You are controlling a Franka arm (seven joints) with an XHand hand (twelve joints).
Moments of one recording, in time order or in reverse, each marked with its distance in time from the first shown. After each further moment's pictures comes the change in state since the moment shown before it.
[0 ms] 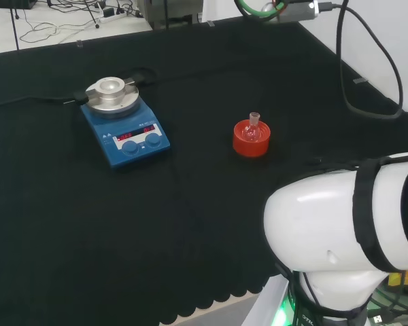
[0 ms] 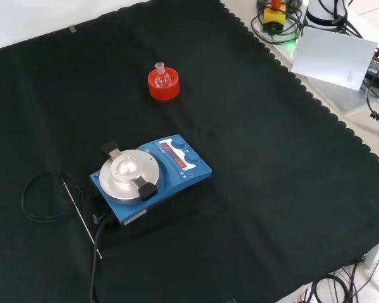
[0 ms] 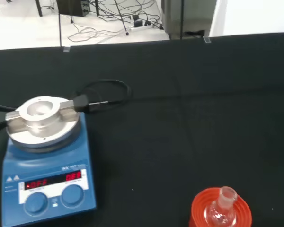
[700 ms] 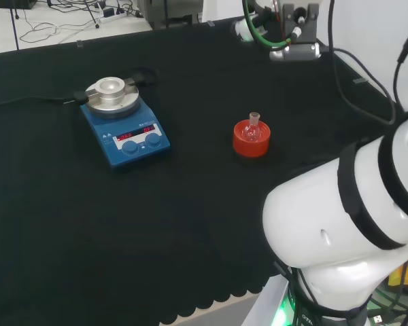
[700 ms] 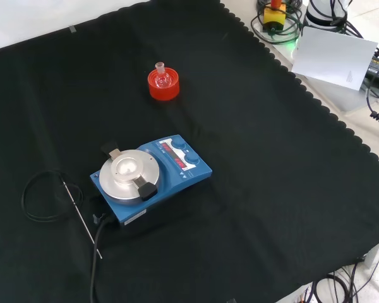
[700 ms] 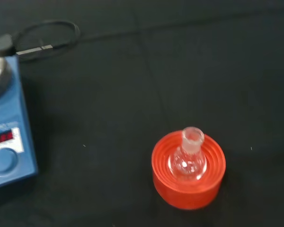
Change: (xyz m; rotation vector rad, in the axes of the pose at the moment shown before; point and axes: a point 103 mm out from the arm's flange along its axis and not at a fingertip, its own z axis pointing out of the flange) arm -0.056 0.058 0.111 0.156 0.041 0.107
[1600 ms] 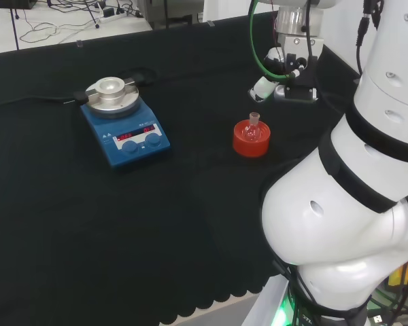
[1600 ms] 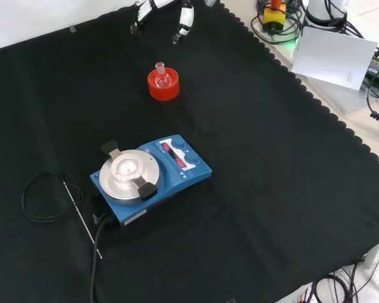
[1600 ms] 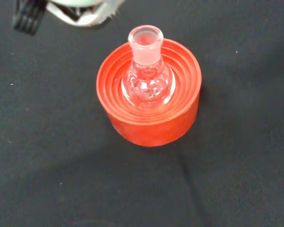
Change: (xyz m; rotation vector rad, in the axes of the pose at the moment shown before) arm -0.043 0.060 0.116 0.208 0.078 0.123
